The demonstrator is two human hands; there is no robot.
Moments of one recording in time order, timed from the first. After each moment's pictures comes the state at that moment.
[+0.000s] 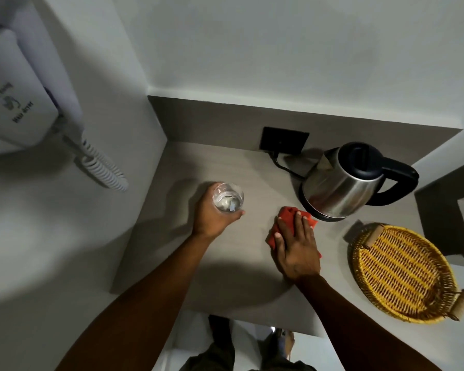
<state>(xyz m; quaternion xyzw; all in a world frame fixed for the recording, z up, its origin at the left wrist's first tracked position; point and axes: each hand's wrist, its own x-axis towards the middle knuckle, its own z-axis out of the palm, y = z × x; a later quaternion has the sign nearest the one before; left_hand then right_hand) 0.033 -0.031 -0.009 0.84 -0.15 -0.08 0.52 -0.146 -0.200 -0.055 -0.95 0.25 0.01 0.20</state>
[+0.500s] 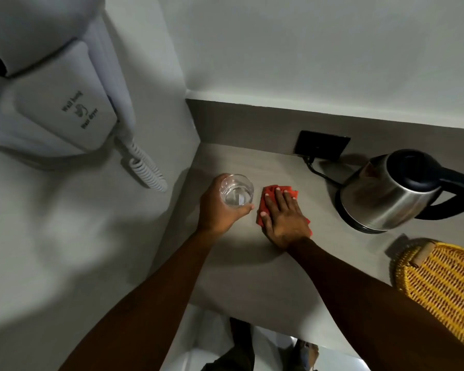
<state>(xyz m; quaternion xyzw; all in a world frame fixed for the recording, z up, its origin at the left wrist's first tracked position) 0.057 0.013 0.041 0.87 -0.16 -0.02 0.46 -0.022 -0.162 -0.045 -0.98 0.11 0.06 0.15</state>
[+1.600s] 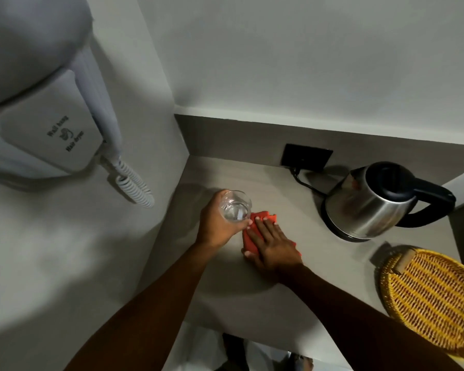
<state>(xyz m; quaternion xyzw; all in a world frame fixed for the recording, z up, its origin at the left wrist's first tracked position) 0.057 -0.003 0.020 0.86 -0.15 -0.09 0.47 -0.060 -0.153 -0.041 -0.98 0.00 0.12 0.14</state>
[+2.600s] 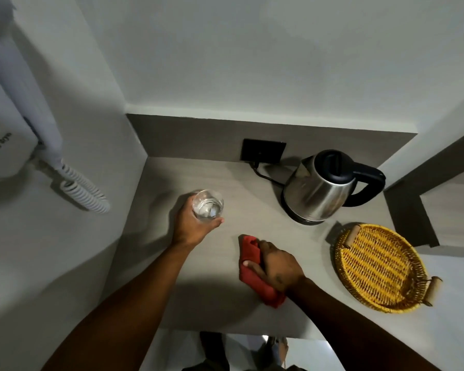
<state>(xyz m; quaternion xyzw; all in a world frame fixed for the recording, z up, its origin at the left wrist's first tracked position) 0.056 -0.014 -0.008 0.86 -0.16 -0.09 0.48 -0.138 -0.181 -0.020 -0.95 0.16 0.14 0.23</state>
